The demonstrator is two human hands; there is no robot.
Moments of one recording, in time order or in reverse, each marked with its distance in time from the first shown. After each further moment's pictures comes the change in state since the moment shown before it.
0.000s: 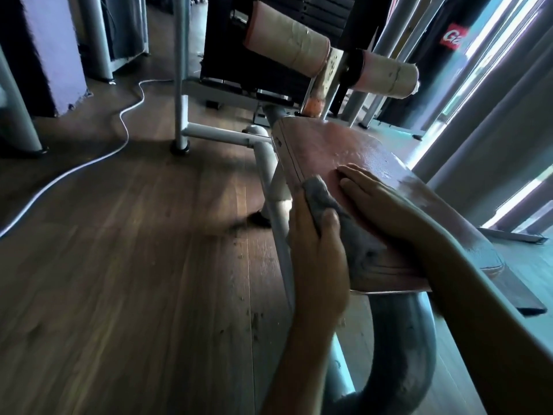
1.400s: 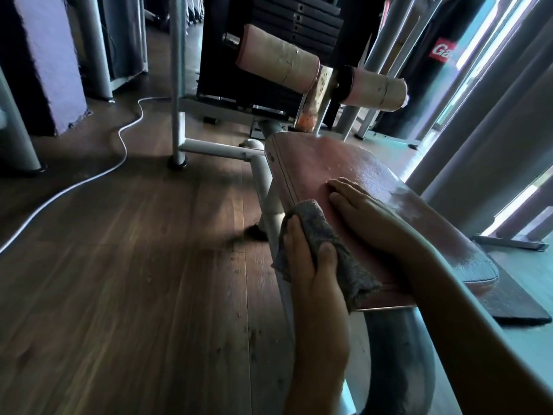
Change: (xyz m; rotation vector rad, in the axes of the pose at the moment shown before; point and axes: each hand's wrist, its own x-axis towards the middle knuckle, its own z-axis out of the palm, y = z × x) left_hand -0.026 -0.025 0.004 -0.275 -0.013 -0.047; right_hand -0.006 -0.010 -0.001 0.006 0.020 0.048
